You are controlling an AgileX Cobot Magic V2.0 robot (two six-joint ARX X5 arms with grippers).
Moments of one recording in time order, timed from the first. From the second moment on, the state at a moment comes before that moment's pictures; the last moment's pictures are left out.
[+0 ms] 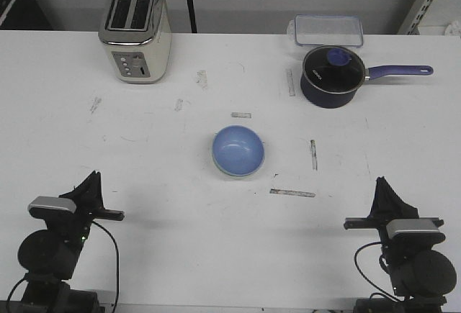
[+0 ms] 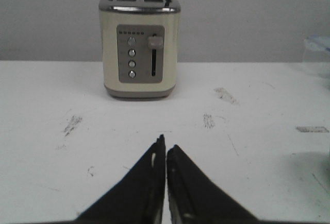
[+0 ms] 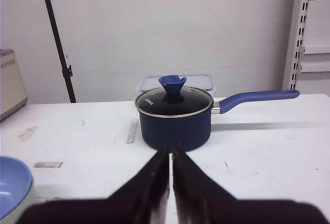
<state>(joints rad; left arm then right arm) -0.08 0.29 0.39 -0.03 0.00 -0.04 0.03 0.24 0.45 -0.21 -0.03 0.08</state>
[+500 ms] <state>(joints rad) -0.06 0.11 0.38 -0.02 -0.01 -0.03 0.03 0.24 0.45 -0.21 -0.03 0.08</state>
